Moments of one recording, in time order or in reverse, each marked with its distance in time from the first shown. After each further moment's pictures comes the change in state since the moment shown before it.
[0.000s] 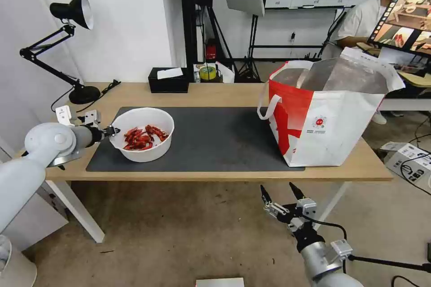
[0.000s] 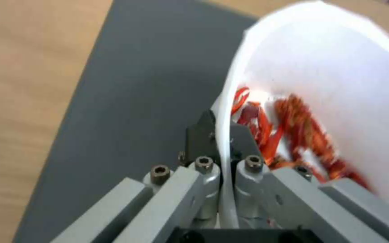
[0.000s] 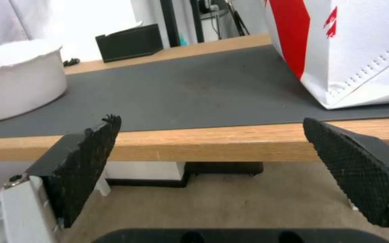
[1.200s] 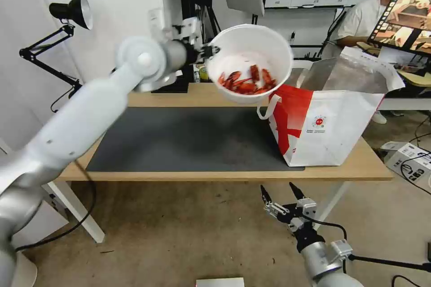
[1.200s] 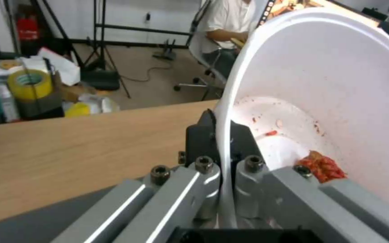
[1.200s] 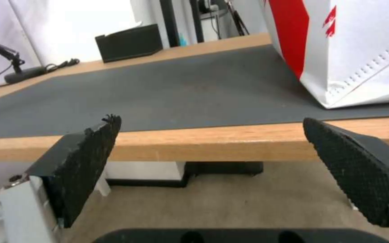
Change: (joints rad) left arm -0.704 -0.417 0.435 -0.047 -0.068 -0.037 -0.071; right arm 0.000 0.000 0.000 0.000 0.000 0.000 0.000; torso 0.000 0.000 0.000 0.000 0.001
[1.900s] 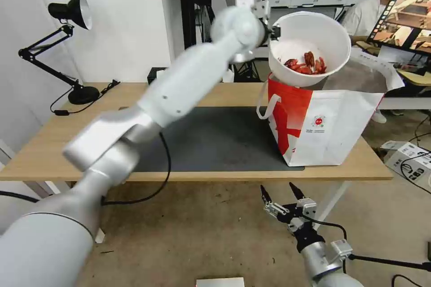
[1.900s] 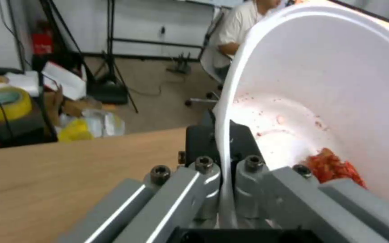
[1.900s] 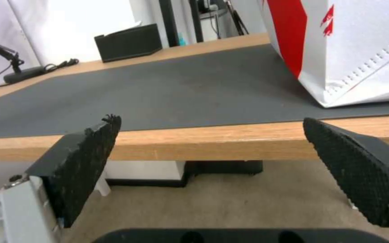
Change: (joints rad) left arm -0.177 -0.505 0.076 0.491 0.147 -0.047 -0.060; right arm 0.000 0.000 0.000 0.000 0.000 0.000 0.000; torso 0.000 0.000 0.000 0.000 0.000
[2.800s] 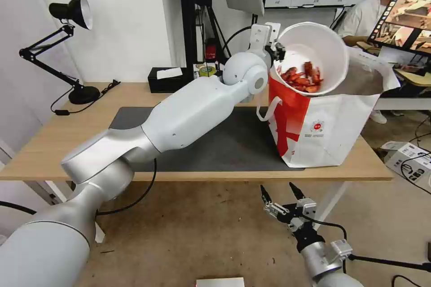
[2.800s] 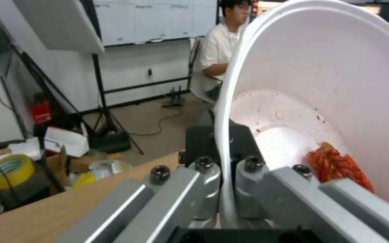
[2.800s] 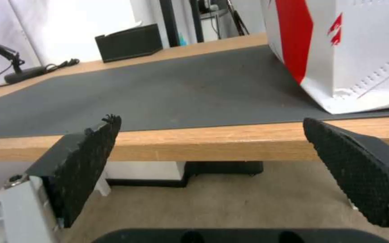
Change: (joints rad) left arm 0.092 0.047 0.167 -0.151 0.330 -0.195 0.098; right arm 0.000 0.000 0.000 0.000 0.000 0.000 0.000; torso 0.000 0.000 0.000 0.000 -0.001
